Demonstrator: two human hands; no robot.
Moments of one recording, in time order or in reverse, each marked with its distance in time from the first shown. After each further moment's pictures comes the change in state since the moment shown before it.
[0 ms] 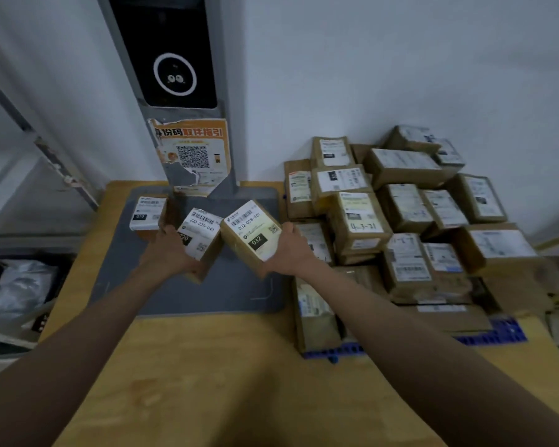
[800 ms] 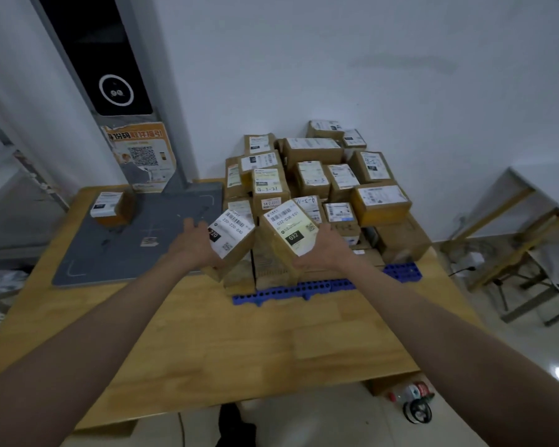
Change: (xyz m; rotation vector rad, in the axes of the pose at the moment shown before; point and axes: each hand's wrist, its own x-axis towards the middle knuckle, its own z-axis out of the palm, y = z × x) left_hand -0.230 0.160 0.084 0.202 -0.045 0.225; right_hand -0.229 0.225 -0.097 0.061 0.124 0.097
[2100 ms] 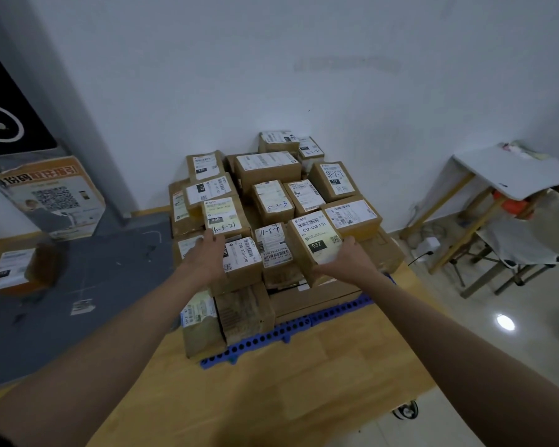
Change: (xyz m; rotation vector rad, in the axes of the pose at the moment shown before) left_hand 0.148 0.101 0.013 0.258 -0.020 0.343; right_hand 0.079 0.075 -0.057 0.105 0.187 0.310
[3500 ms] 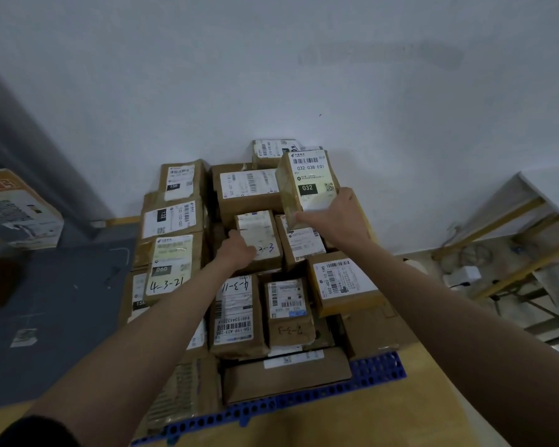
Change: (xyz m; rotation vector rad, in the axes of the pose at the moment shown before) left_hand 0.226 0.118 -0.001 -0.747 -0.065 -0.390; right_hand 0.243 -0.052 -0.088 0.179 0.125 -0.186
